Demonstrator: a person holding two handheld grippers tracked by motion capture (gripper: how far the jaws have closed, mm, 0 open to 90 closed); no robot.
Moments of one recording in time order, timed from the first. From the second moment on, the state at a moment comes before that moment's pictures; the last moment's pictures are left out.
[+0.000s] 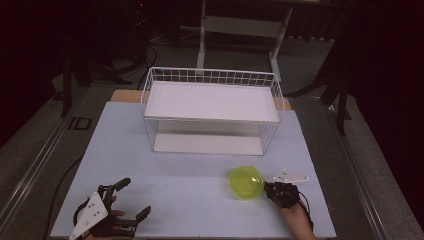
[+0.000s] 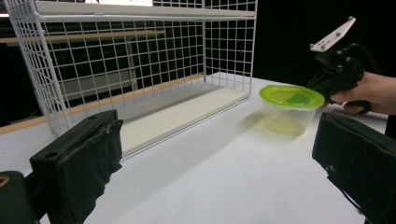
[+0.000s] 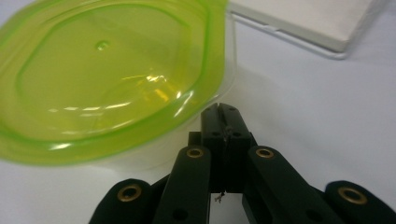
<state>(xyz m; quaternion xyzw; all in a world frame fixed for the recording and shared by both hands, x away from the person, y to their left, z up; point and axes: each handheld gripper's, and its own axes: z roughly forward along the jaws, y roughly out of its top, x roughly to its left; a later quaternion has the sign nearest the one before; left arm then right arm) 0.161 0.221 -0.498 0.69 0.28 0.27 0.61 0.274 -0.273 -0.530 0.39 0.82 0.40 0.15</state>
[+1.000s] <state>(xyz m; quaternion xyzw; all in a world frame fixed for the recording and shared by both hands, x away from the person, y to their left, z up) 0.161 0.221 -0.498 0.69 0.28 0.27 0.61 0.268 -0.218 -0.530 0.34 0.84 0.41 0.10</state>
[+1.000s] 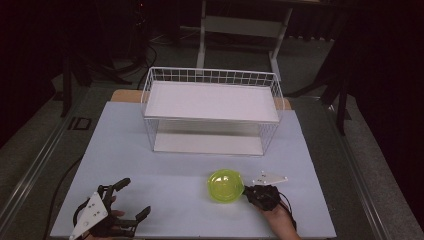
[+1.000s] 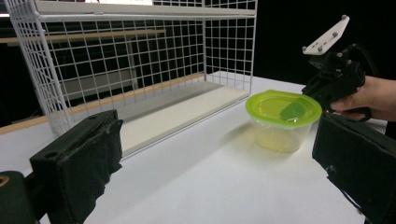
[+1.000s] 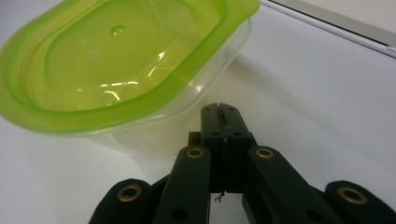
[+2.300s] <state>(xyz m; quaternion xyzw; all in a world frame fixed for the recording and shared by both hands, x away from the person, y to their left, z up) 0.163 0.221 -0.499 0.69 0.28 0.25 0.62 0.266 -0.207 -0.511 0.32 0.84 0.42 0.12</state>
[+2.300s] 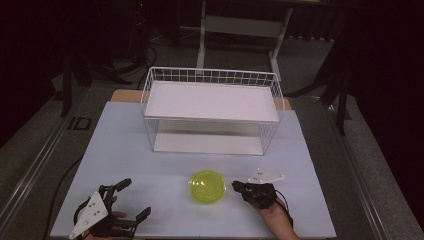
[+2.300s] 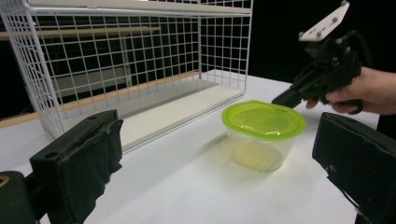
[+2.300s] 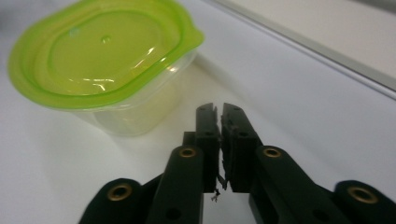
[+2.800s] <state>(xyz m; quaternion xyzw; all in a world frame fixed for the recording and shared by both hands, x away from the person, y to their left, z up) 0.169 0.199 -0.493 0.70 0.27 0.20 0.64 0.248 -0.229 -0.490 0.32 0.82 0.46 0.13</state>
